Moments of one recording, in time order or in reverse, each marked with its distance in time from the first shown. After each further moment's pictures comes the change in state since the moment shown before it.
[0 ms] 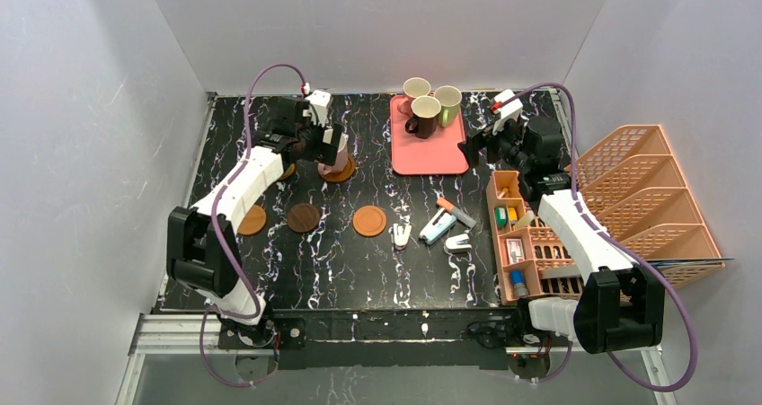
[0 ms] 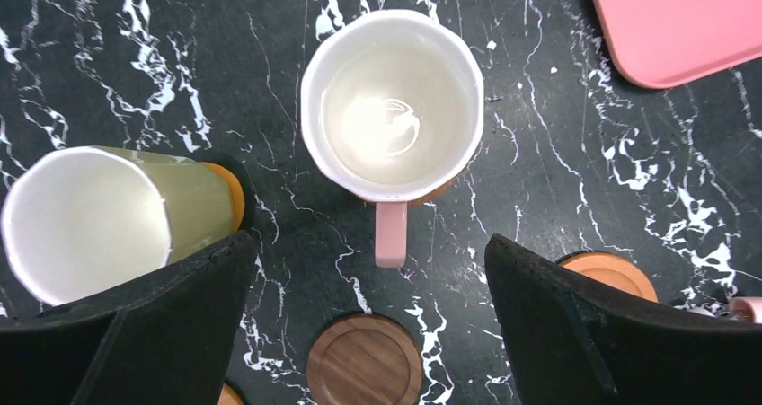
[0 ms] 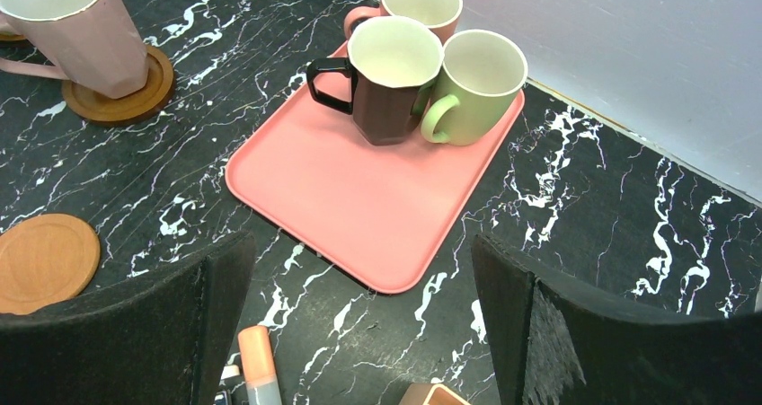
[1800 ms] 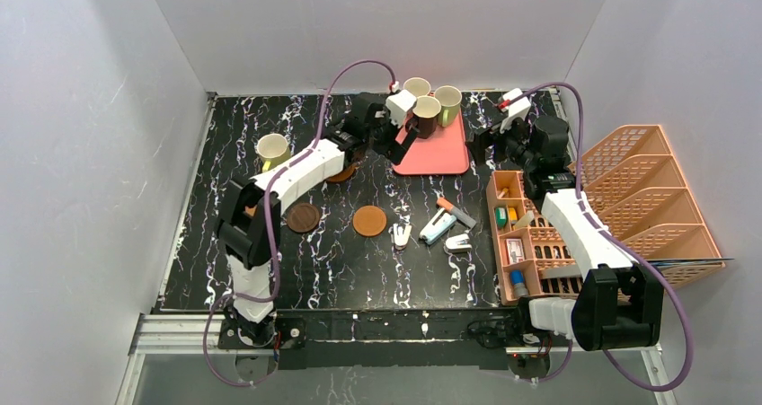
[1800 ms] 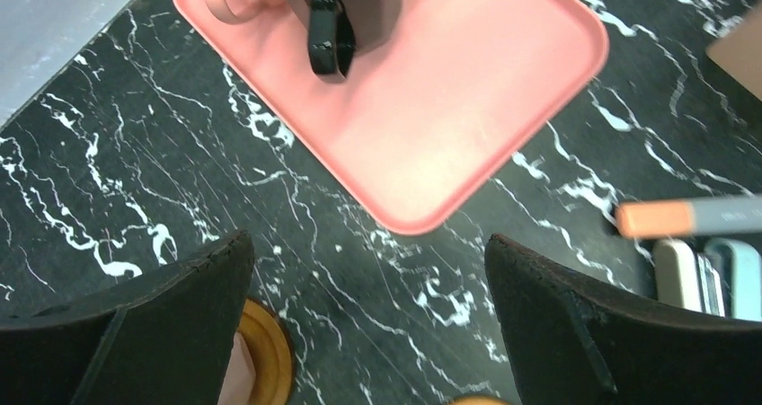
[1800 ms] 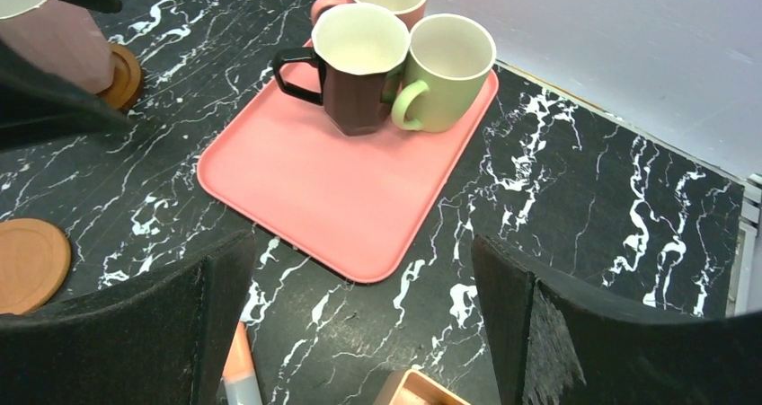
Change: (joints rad) left arm -0.314 0.246 0.224 0.201 0.071 0.121; right arm -0.045 0.007 0.000 -0.001 -0.004 0.000
